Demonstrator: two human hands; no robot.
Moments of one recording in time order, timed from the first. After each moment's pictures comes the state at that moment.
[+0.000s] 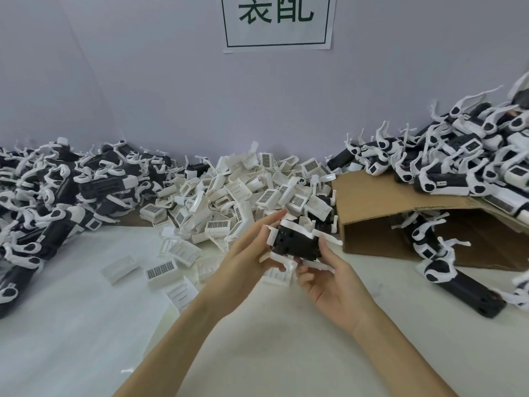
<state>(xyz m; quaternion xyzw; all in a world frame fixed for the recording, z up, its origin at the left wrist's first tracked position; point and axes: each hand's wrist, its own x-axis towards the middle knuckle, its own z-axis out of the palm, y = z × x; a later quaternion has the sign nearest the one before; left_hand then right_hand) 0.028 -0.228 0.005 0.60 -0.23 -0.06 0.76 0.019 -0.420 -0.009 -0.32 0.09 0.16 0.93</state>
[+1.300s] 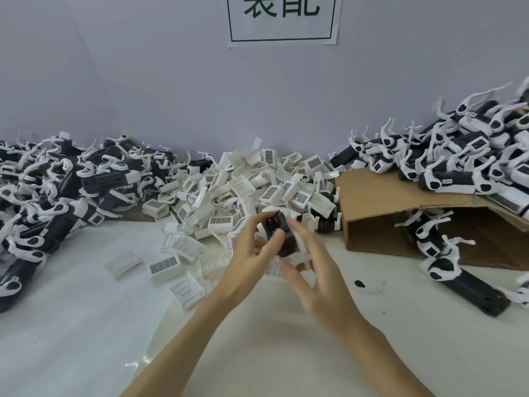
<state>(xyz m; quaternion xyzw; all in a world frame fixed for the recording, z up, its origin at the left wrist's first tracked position) 0.027 -0.231 -0.001 0.73 -0.16 0.05 0.66 -0.004 -0.397 -0.014 -0.78 -0.24 -0.16 0.56</state>
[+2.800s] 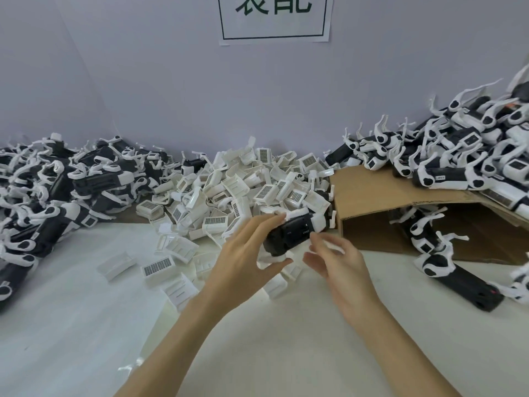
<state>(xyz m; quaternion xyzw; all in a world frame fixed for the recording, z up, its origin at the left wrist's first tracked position) 0.030 -0.227 -0.002 0.83 -0.32 0.35 0.28 0.019 -0.424 -0.007 -0.58 0.09 -0.05 0.81</state>
